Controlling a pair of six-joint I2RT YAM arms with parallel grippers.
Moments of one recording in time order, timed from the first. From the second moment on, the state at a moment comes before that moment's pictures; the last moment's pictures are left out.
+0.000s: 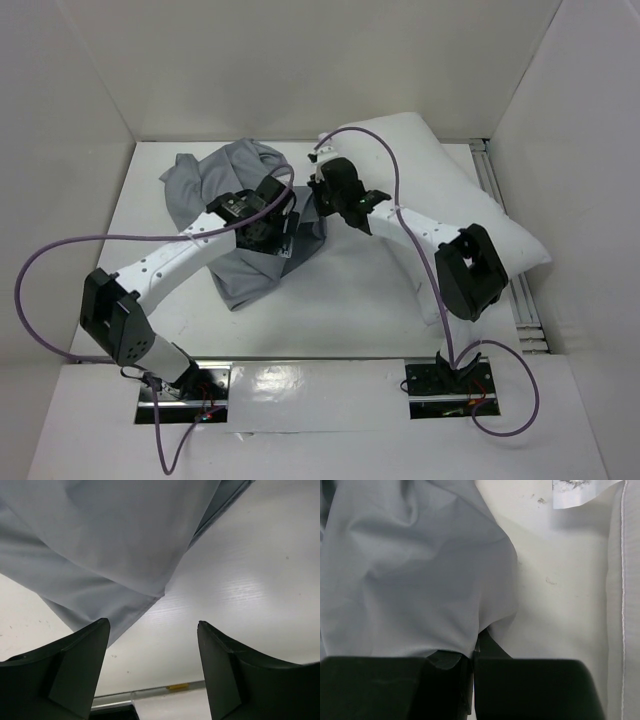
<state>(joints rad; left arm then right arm) -0.63 1.51 1.37 -0.95 -0.20 -0.41 0.64 1.81 1.36 -0.10 0.10 0.13</state>
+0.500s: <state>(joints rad) -0.66 1.67 1.25 -0.66 -0.35 -0.64 0.60 1.81 1.36 -0.10 0.02 0.17</state>
